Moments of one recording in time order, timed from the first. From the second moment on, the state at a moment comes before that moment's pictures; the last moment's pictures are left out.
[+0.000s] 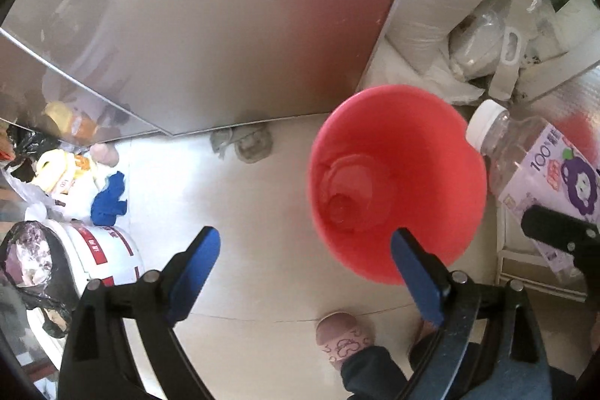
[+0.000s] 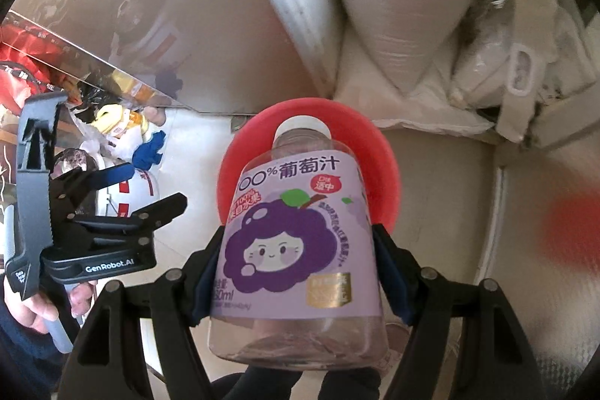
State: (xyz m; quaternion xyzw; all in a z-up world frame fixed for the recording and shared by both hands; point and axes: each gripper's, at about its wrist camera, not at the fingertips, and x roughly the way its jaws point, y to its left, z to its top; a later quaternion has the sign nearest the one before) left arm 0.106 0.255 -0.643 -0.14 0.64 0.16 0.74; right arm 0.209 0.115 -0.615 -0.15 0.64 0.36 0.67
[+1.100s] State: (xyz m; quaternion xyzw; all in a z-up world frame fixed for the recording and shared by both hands) left arm 0.110 0.178 -0.238 -0.14 0.56 0.04 0.81; right arm 0.200 0.040 -0.254 -0.10 0.54 0.29 0.79
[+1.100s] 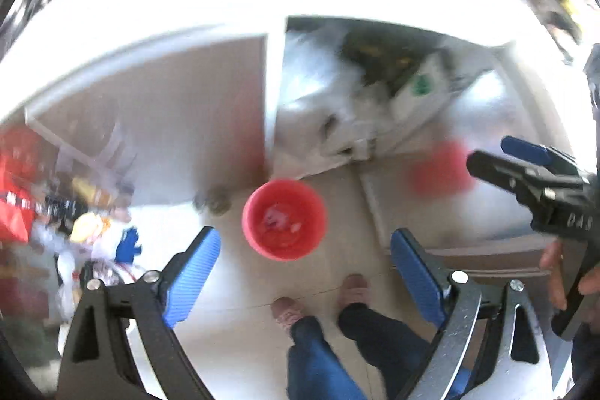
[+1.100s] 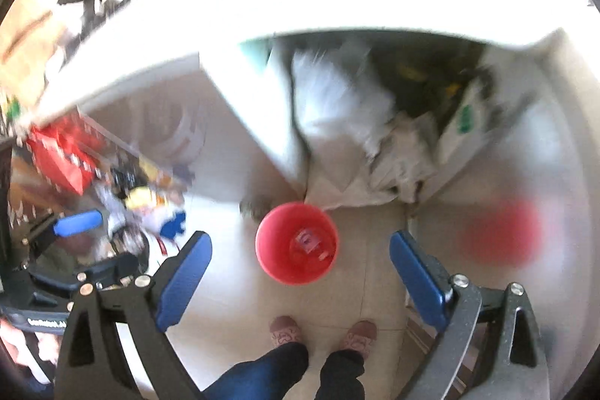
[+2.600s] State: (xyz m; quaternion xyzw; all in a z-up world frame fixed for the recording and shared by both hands) left arm 0.428 -0.060 -0.153 0.05 0.57 -0.17 0.80; right arm 0.420 -0.184 -0.178 -0.05 0.57 0.09 0.82
